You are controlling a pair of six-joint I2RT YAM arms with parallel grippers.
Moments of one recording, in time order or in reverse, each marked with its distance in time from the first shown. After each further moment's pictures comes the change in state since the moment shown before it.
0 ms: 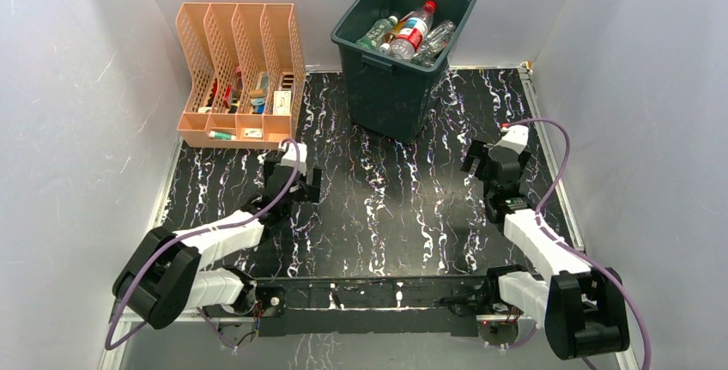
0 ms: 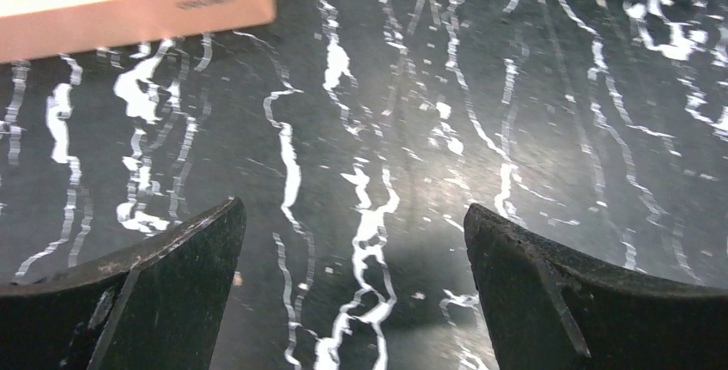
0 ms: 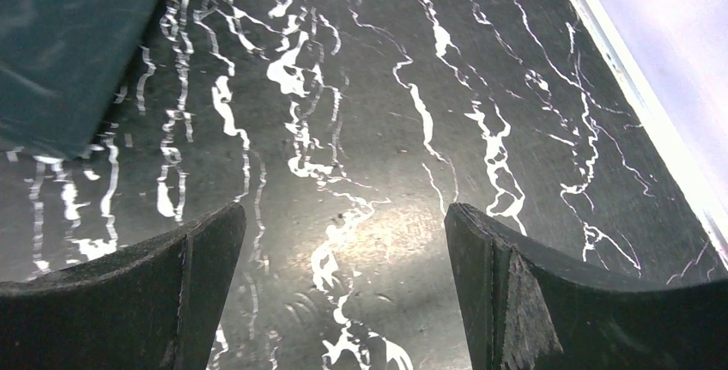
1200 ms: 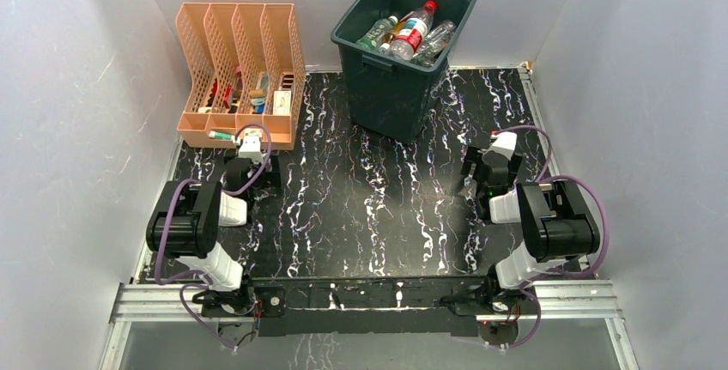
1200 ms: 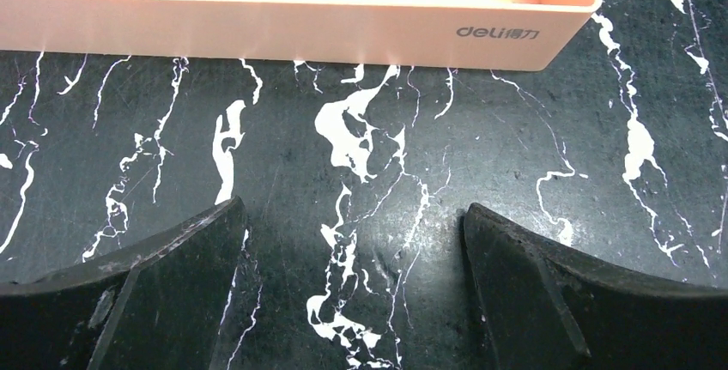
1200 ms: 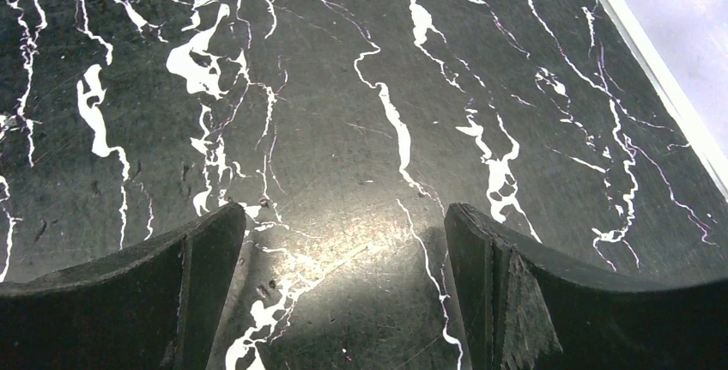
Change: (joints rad) left arm 0.544 0.401 -0.065 0.590 0.339 0.172; right arm -0.076 0.566 -0.115 0.695 0.038 -0.129
